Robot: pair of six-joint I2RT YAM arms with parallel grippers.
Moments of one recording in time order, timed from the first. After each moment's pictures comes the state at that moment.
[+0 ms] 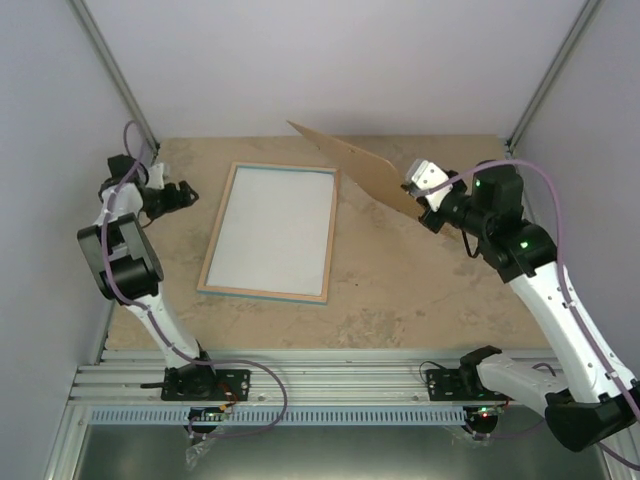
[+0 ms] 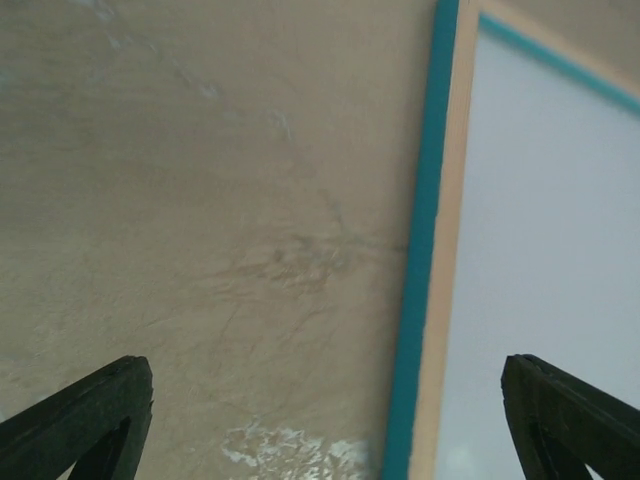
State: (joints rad) left arm 0.42 1.96 1.49 -0.60 0.53 0.08; right arm 0.41 1.04 1.20 -0.51 -0.27 -0.64
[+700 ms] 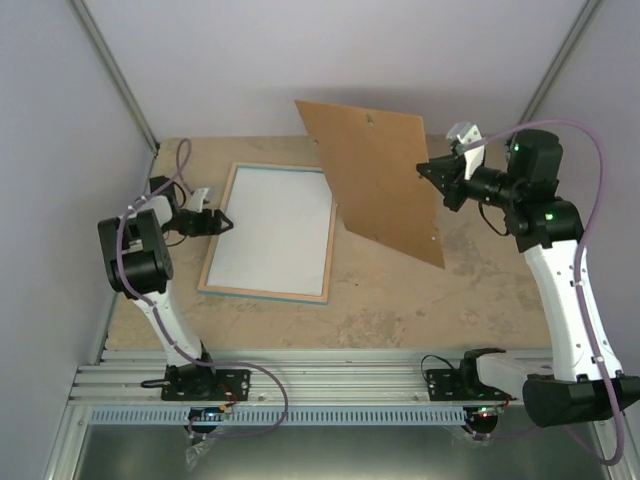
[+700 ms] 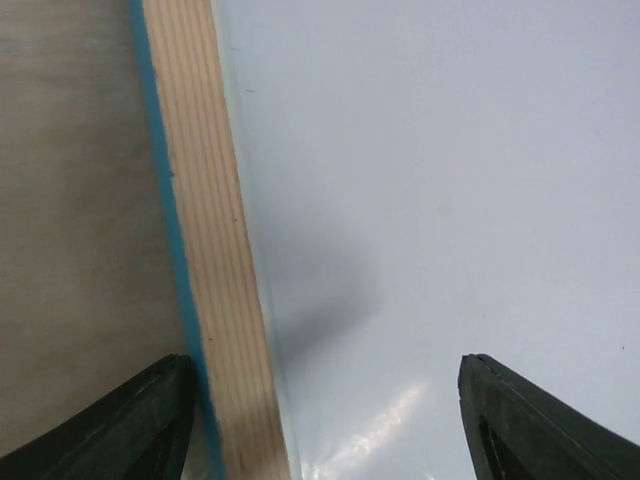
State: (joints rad) left arm 0.30 2.01 1.29 -0.60 0.67 0.35; right arm 0.15 1.16 1.41 -0.61 -0.72 -0.29
